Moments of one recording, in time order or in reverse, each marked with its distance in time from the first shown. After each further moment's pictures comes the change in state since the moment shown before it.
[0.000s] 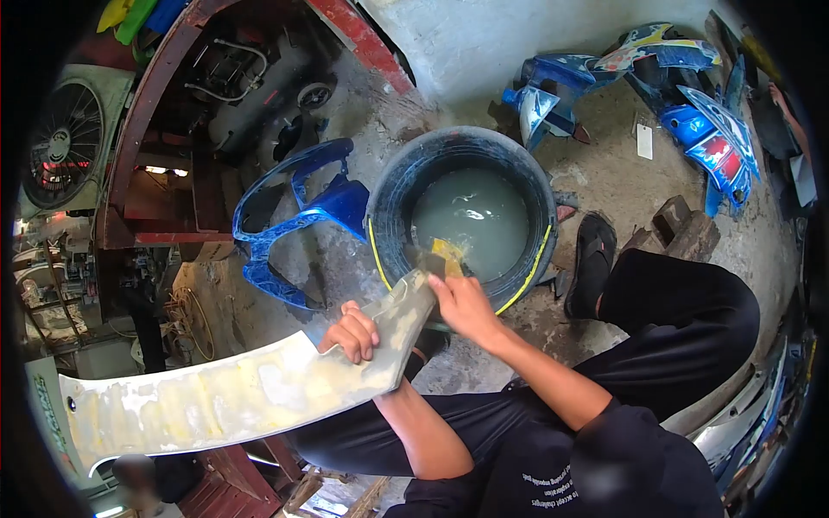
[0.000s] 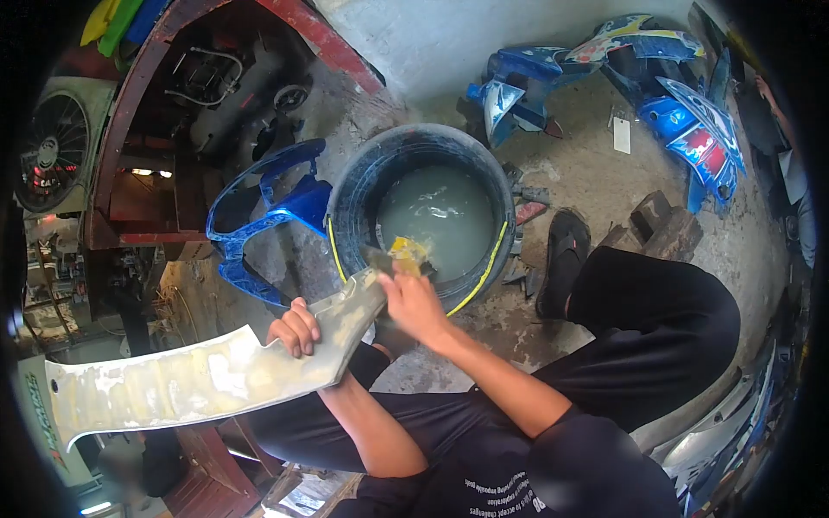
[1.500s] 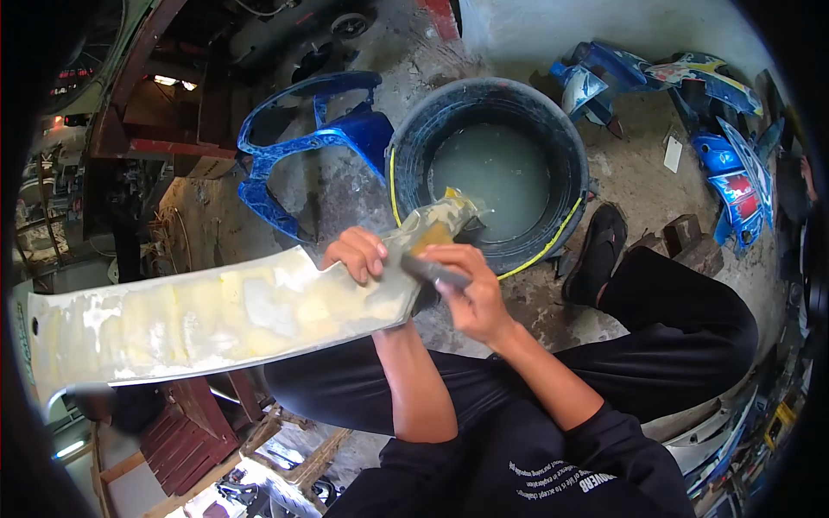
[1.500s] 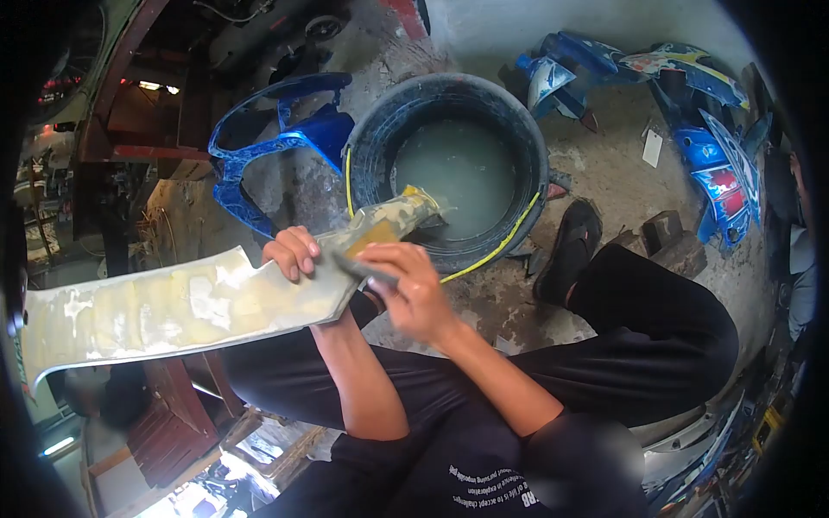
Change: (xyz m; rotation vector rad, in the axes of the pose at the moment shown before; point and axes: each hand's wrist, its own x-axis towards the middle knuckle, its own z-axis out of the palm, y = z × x) left_hand -0.005 -0.007 0.002 0.043 0.232 0.058; right_hand -0.038 -0.033 -0.010 0.076 -0.137 -0.535
